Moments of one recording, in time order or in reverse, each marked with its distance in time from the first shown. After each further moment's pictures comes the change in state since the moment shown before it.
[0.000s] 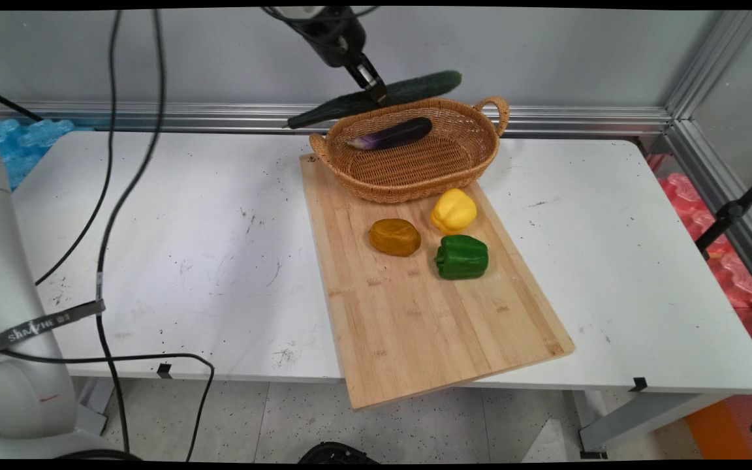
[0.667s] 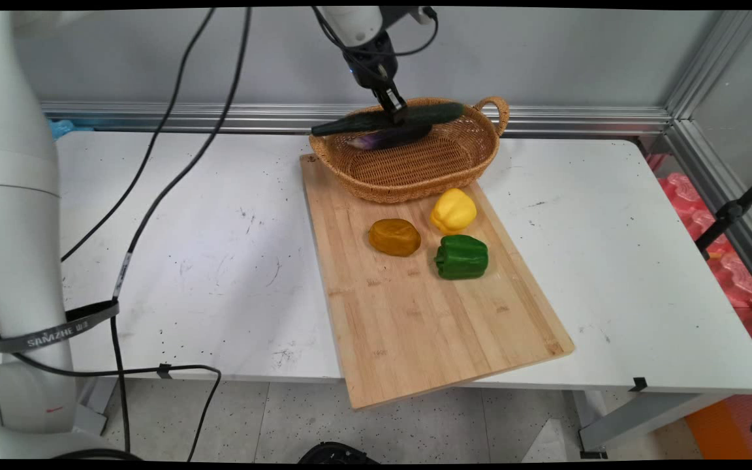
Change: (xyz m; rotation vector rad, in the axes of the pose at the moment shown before) arm 0.041 -0.002 0.078 0.029 -0.139 0.044
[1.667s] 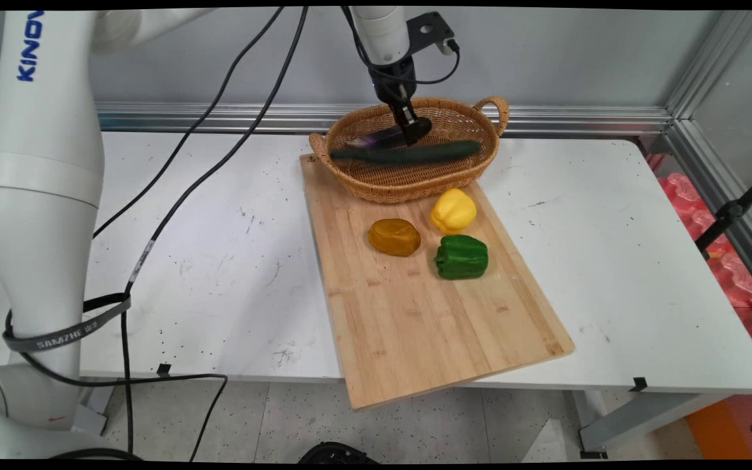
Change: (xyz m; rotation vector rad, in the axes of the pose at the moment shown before) arm 0.036 -0.002 0.058 0.003 -0.084 0.119
